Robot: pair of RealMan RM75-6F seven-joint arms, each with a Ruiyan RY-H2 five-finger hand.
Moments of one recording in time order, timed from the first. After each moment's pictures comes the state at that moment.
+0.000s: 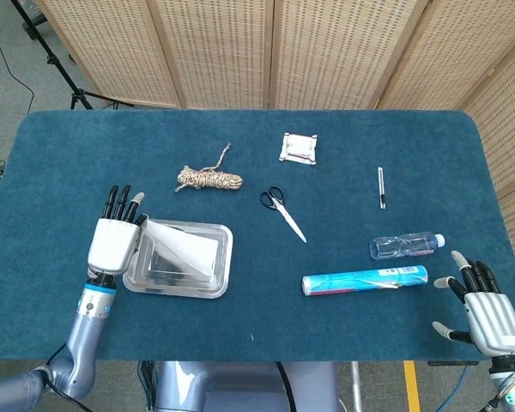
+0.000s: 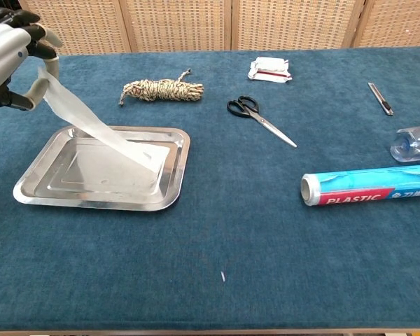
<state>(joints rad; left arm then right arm) -0.51 -1.59 -0.16 -1.47 1.34 1.41 0.65 0.08 -1.02 0.01 -1.74 -1.52 1.41 -0.02</state>
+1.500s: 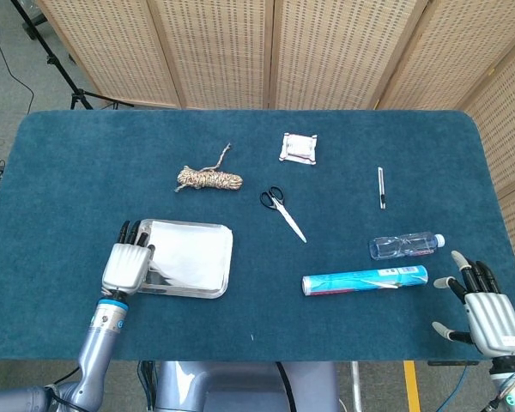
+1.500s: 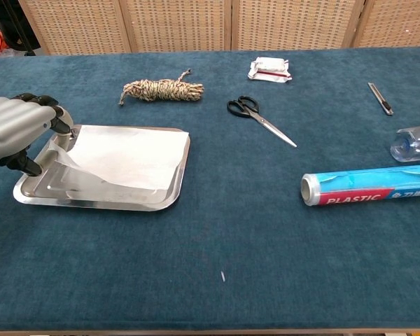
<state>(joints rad) -0.51 -1.60 -0.11 -1.66 1.02 1.29 0.91 0.08 -1.02 0.01 -1.74 -1.53 1.42 -0.01</state>
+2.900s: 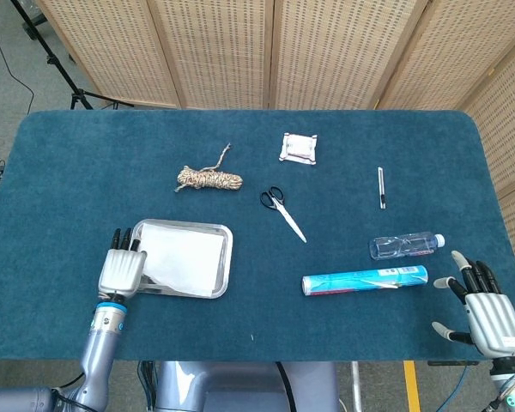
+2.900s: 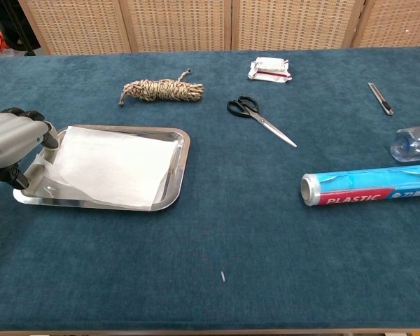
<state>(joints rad) -0.54 -1.61 -0.09 -1.72 0.83 1.37 1.06 0.07 -1.02 0.01 -1.74 -1.54 1.43 -0.01</state>
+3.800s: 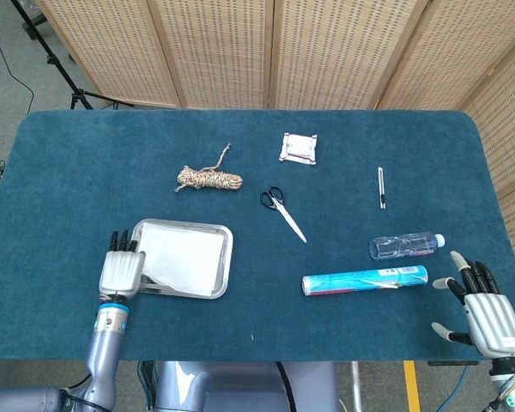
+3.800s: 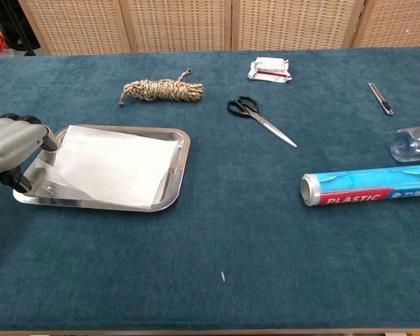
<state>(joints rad) -0.54 -1.66 -0.10 -1.69 0.80 1.41 1.04 0.07 -1.02 0.00 -1.74 -1.54 1.43 -0.01</state>
